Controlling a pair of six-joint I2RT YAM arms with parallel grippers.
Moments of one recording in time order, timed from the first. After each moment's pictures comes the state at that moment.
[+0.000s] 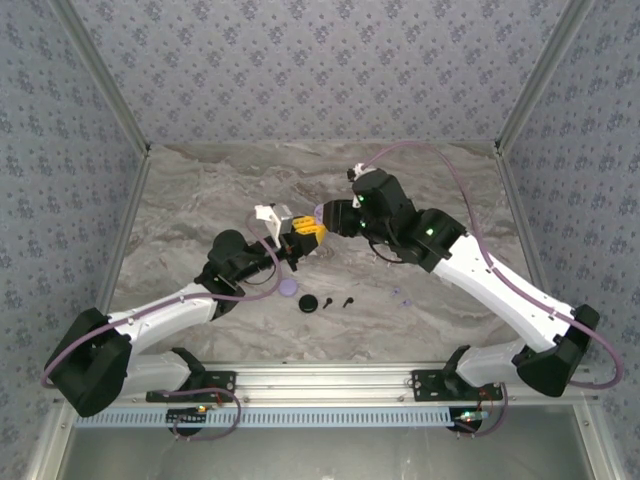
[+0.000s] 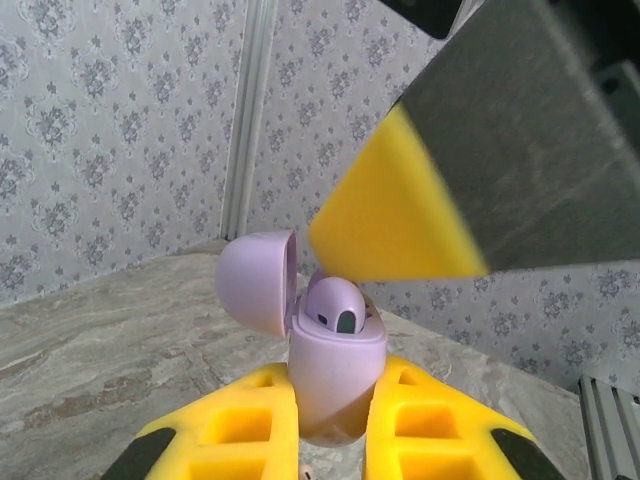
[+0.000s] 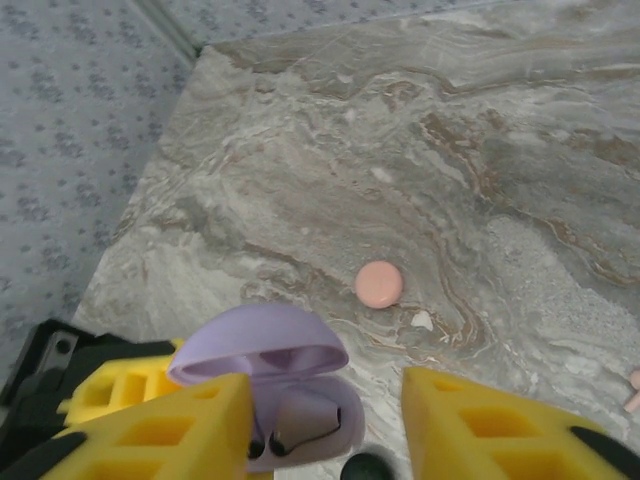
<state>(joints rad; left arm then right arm) -0.72 1.21 0.56 0.79 0.37 -0.27 0.82 1.30 1.41 -0.69 0.11 0.60</state>
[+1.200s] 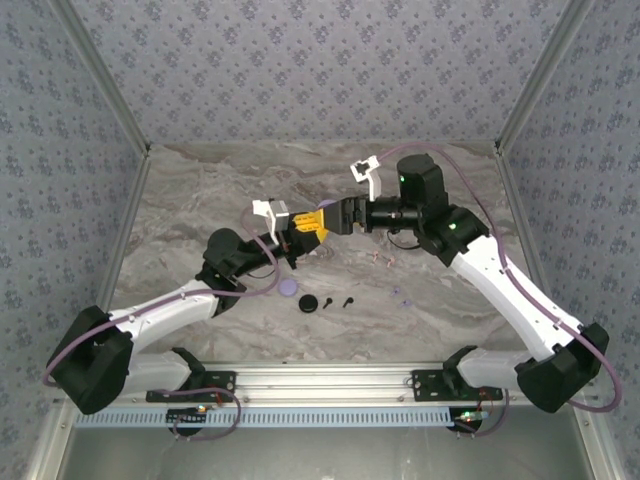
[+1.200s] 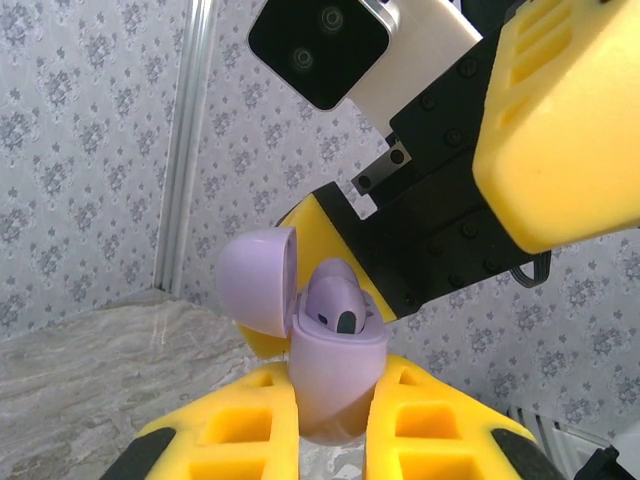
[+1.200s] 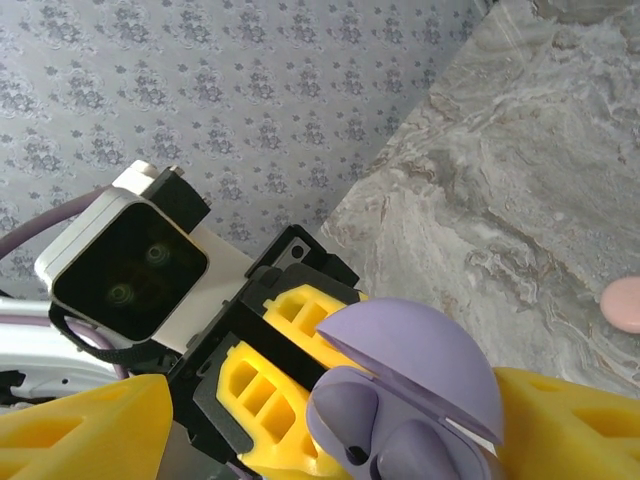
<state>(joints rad) -0.72 1.23 0.59 0.91 0.49 -0.36 0.59 1.23 1.27 -0.41 -0.68 0.50</state>
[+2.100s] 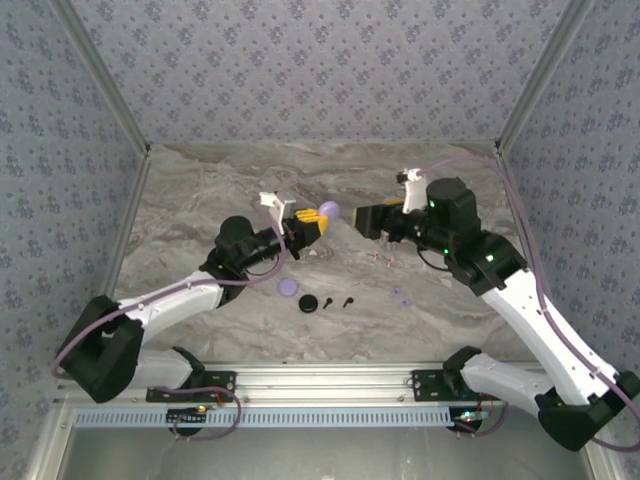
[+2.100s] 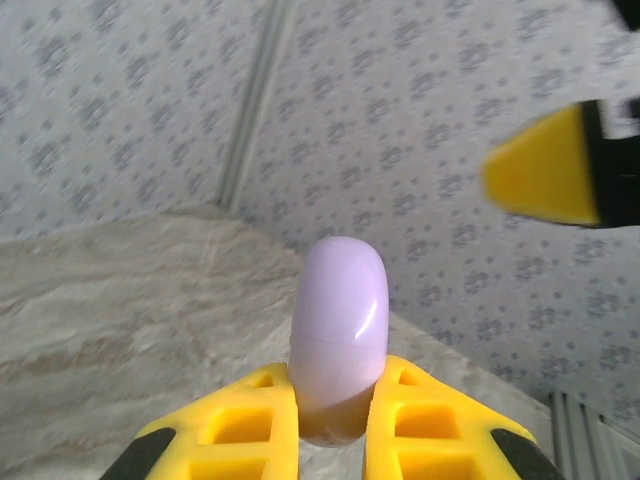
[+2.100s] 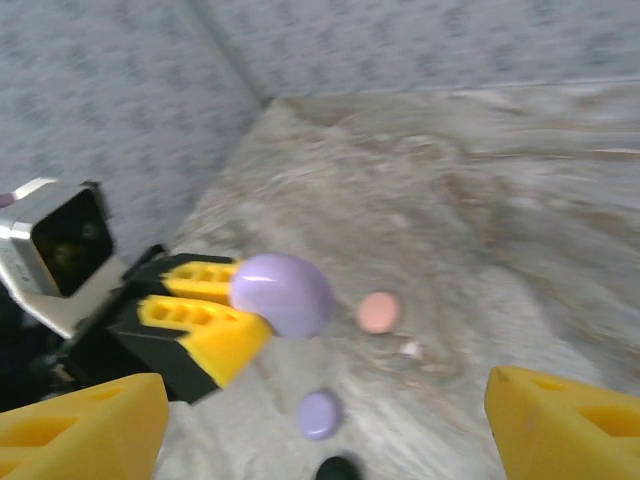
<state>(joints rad) -0.66 1.32 0.66 0.71 0.41 -0.41 0.57 0.99 1.18 -0.61 -0.11 0.42</state>
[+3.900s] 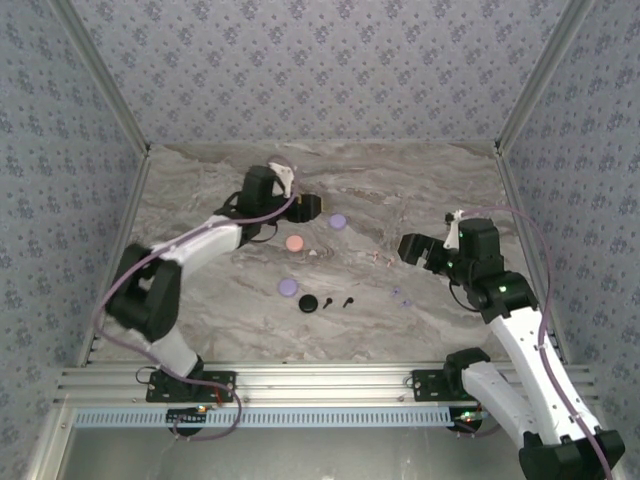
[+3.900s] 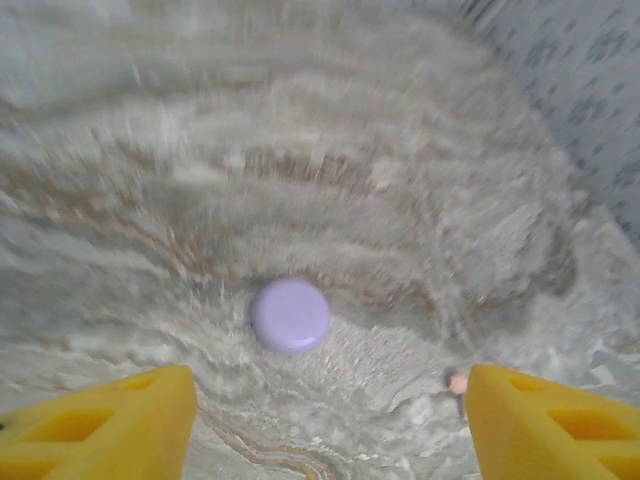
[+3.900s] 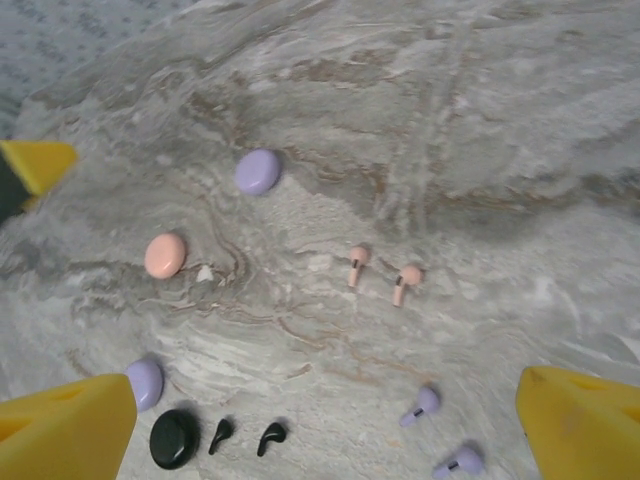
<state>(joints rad) -0.50 1.62 1.09 0.02 0.32 -0.36 0.24 0.78 0.82 -0.70 -0.18 0.47</state>
